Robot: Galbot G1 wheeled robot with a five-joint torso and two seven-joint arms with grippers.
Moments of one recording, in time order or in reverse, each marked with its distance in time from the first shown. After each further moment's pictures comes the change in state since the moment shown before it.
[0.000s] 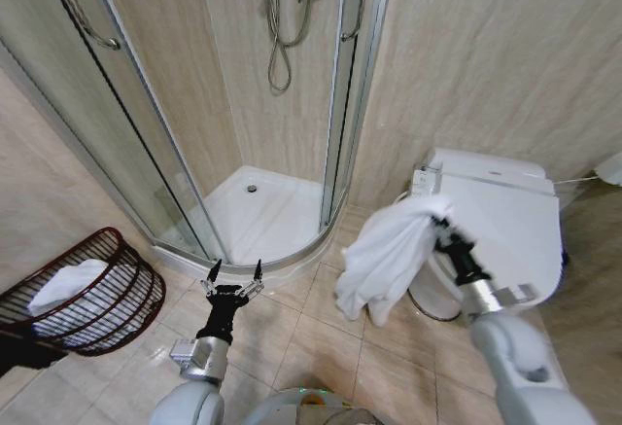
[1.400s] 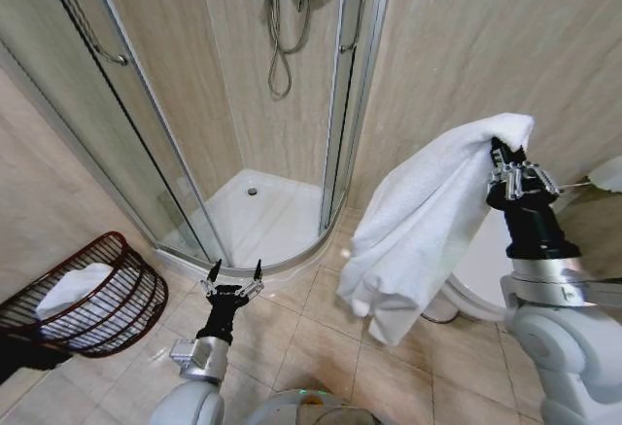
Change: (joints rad) left arm 0.000 0.000 0.000 0.000 0.000 0.000 0.000; right arm 0.007 -0.061 0.043 0.171 0.050 0.050 0.069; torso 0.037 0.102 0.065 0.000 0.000
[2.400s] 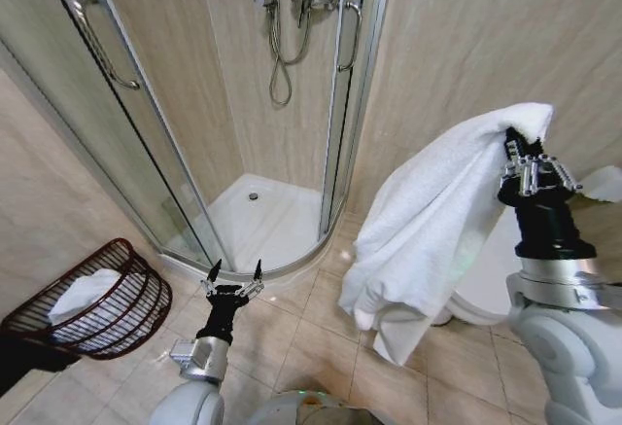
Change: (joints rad) left arm 0.000 0.000 0.000 0.000 0.000 0.000 0.000; right arm 0.016 -0.011 0.016 0.017 0.011 0.017 0.010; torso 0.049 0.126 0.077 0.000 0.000
